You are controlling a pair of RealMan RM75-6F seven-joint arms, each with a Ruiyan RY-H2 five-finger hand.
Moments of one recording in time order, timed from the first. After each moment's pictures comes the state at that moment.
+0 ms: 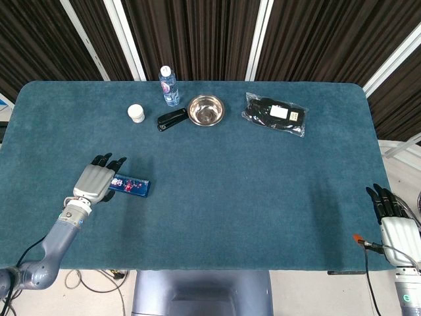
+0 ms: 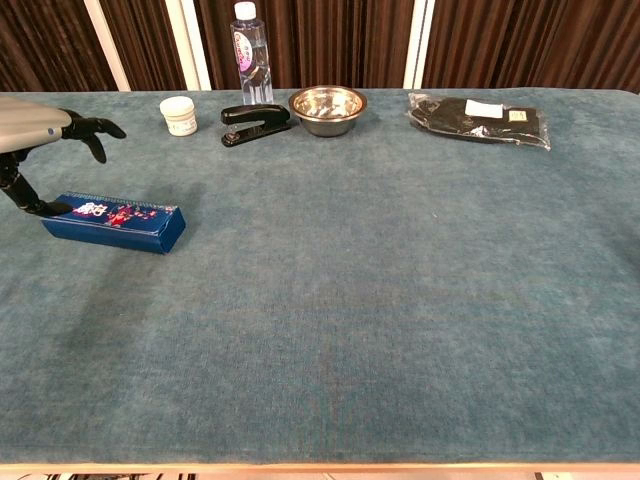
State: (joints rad) left arm -0.64 -1.28 -0.15 -1.63 0.96 0.91 0.61; right arm 0.07 -1.12 0.08 -1.60 -1.49 1.50 0.02
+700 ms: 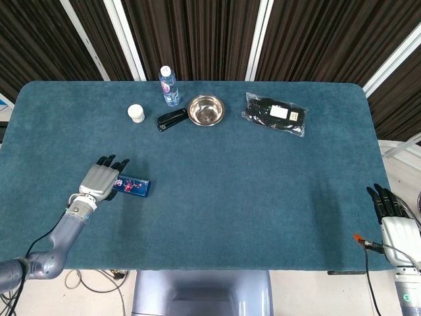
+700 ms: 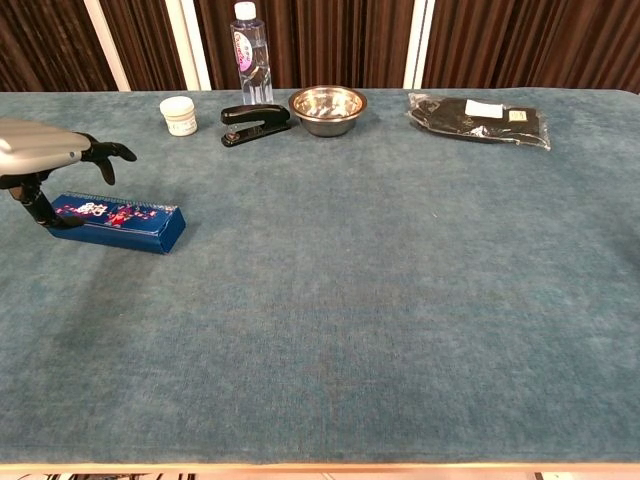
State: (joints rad) left arm -0.72 -1.35 -0.10 -1.52 0.90 0.85 0.60; right arm 0.07 -1.12 0.08 -1.60 -1.48 1.49 0.01
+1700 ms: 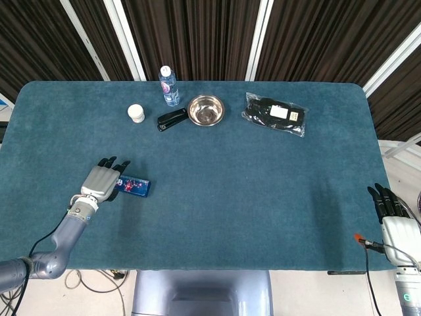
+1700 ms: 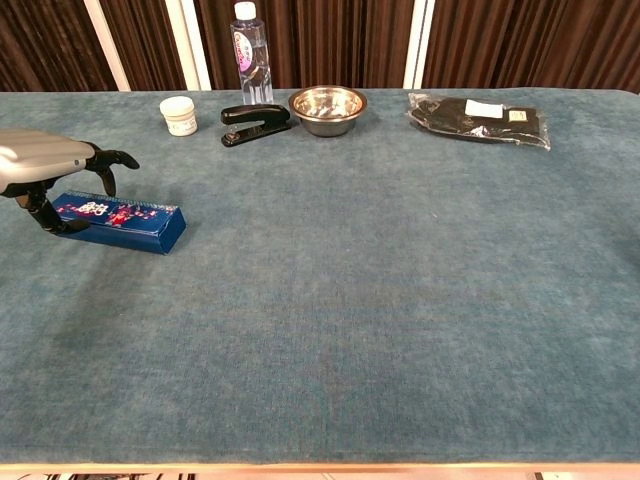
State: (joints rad) left arm -0.73 -1.37 -0.07 -1.49 0.89 0.86 0.56; right arm 0.06 -1.12 0.08 -1.61 -1.48 1.49 0.01
